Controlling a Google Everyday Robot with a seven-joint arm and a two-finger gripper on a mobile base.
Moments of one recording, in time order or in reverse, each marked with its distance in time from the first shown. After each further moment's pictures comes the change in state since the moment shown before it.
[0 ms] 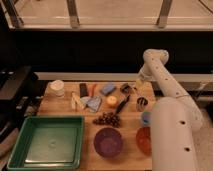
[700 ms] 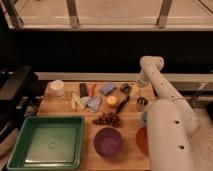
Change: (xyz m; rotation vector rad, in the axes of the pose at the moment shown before) arm 0.015 0.017 0.042 -0.048 0.048 0.010
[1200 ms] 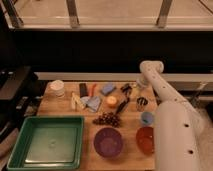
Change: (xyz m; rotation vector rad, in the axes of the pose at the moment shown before) arm 0.002 0.007 0.017 0.031 -0.042 -0.062
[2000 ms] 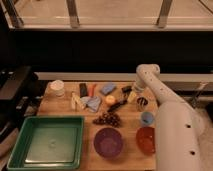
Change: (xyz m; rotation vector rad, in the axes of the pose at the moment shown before) arm 0.000 0.015 0.015 -0.010 0.009 -0.072
